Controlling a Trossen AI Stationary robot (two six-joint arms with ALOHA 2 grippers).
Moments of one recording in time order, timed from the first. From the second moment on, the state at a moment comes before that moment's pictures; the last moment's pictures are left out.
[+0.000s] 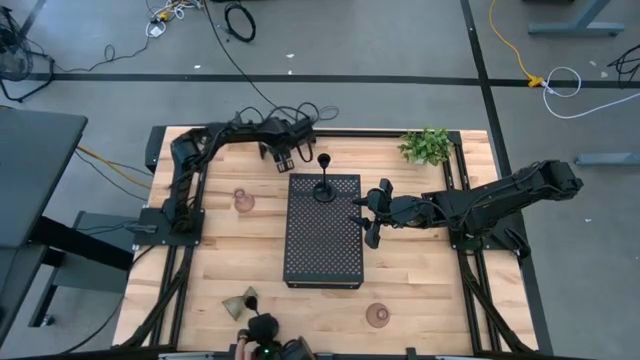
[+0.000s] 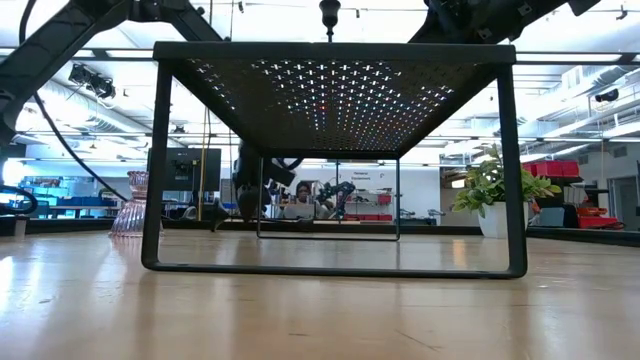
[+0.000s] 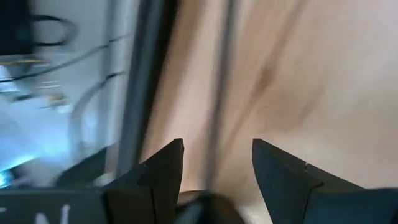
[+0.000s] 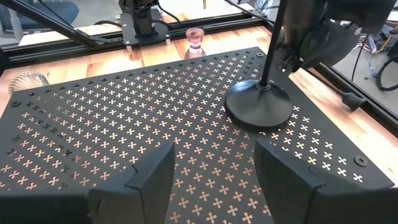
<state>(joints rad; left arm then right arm) 0.60 2.06 1.43 -0.76 -0.49 0.27 0.20 1.24 0.78 -0.04 0.41 0.25</state>
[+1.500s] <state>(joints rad) 0.63 1.82 1.43 -0.91 -0.27 0.16 0.20 1.24 0.78 -0.04 0.41 0.25</state>
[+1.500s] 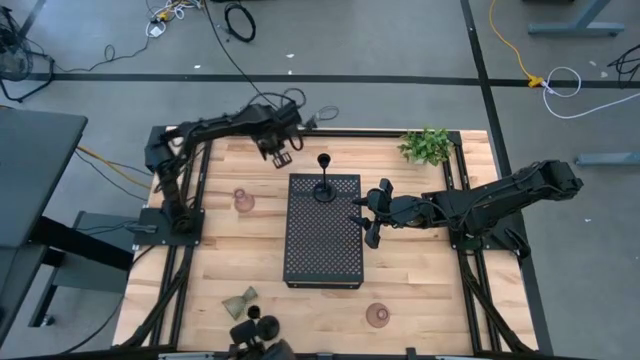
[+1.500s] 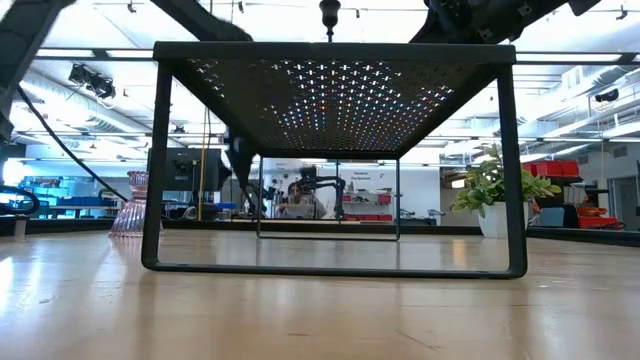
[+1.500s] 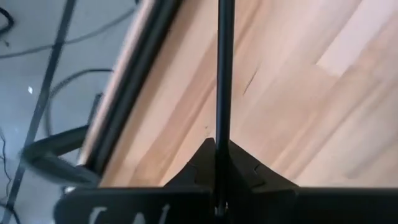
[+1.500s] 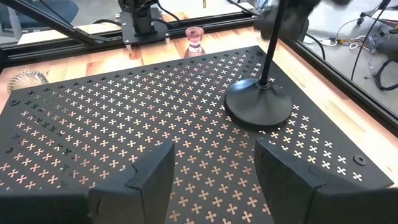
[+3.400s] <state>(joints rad) 0.47 0.79 0.30 0.55 0.37 -0.12 0.20 1.24 0.78 -0.02 0.41 0.25</state>
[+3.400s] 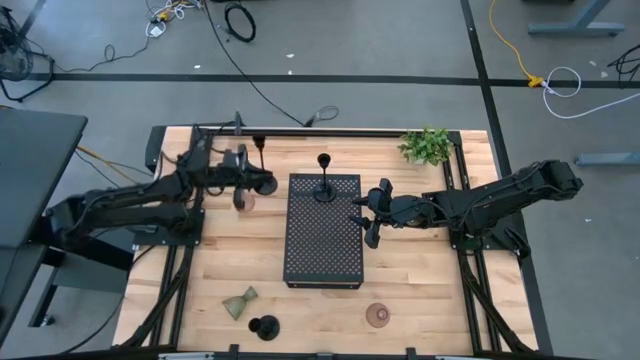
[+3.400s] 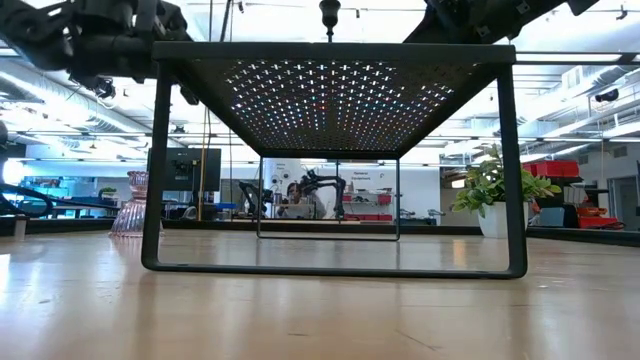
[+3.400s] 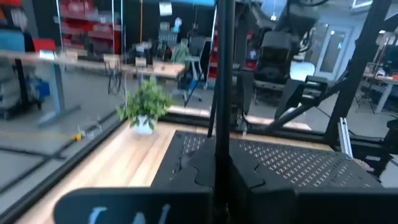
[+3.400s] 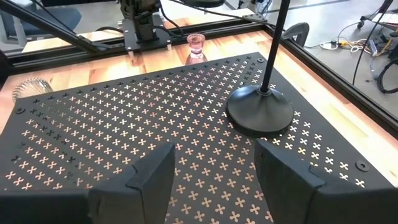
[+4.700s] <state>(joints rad) 0.28 1.28 0.22 1.21 0.18 -0.03 0.20 1.24 0.78 0.02 0.40 0.23</state>
